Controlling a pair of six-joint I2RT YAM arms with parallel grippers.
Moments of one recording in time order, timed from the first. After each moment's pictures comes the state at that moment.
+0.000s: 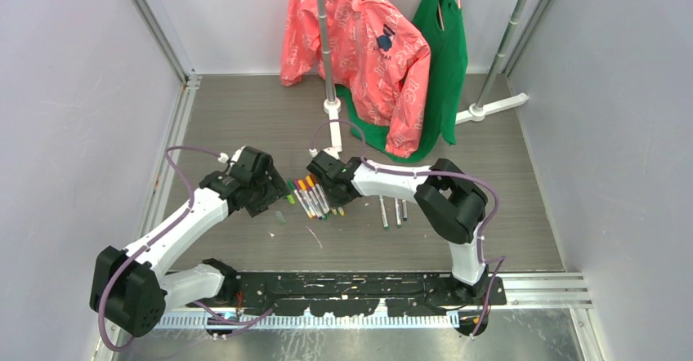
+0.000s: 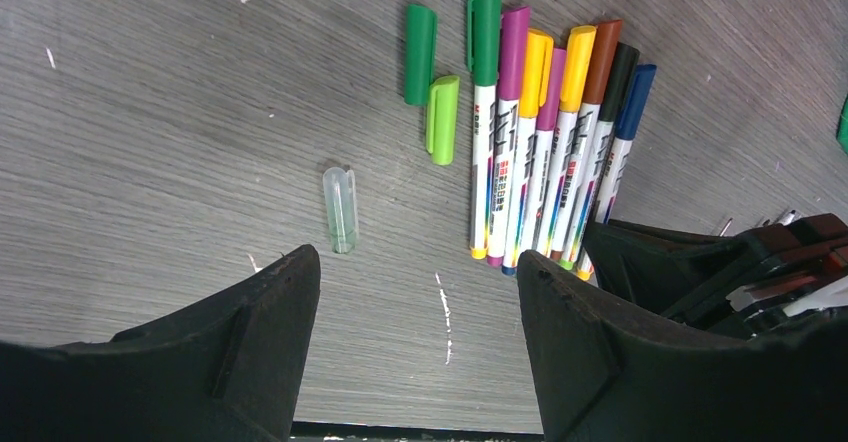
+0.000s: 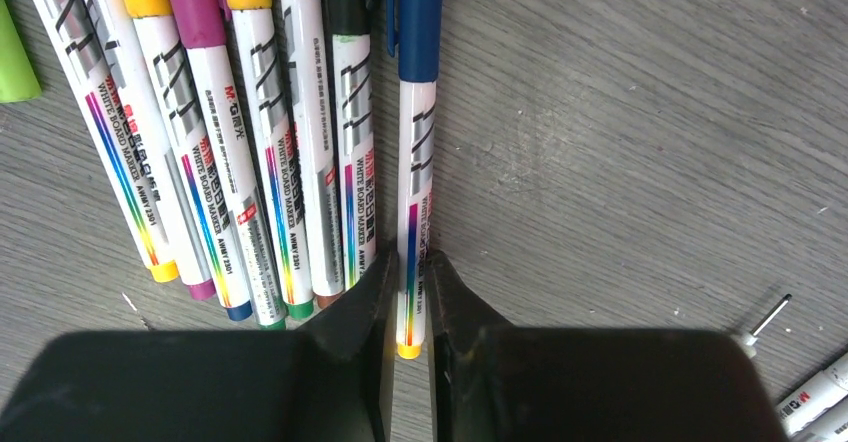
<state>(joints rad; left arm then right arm) -0.46 1.12 0.77 -0.68 -0.15 -1.01 0.95 1.94 1.30 -0.53 0.20 0.45</state>
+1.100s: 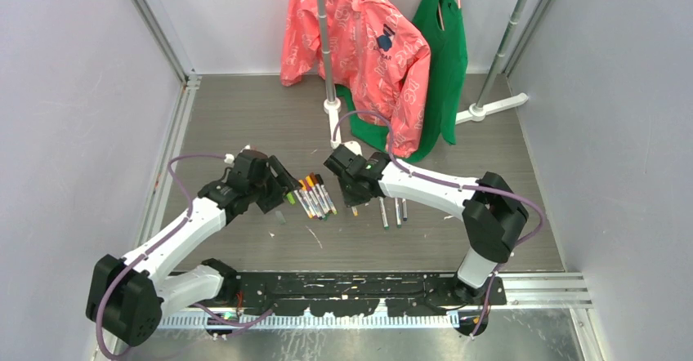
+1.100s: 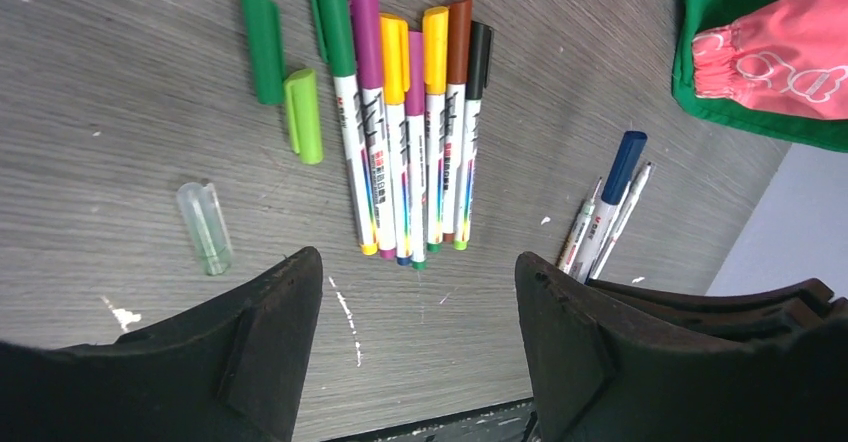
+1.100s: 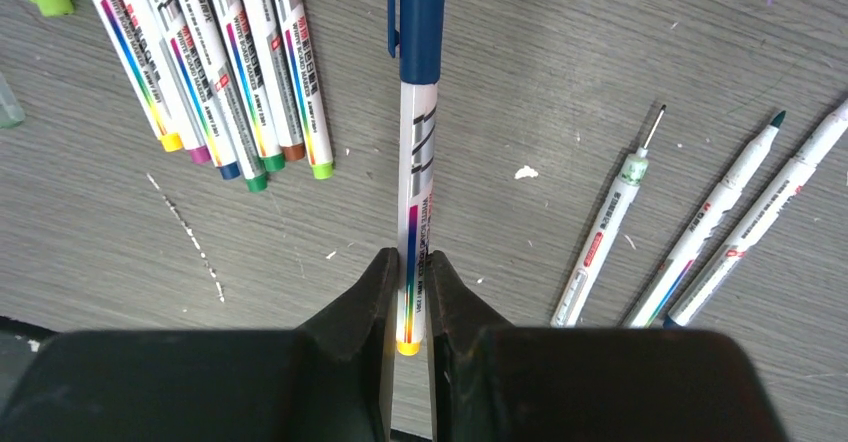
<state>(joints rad) -0.45 1.04 0.67 -0.46 -0.01 -1.06 0.94 1.69 1.23 -0.69 0.22 0.57</state>
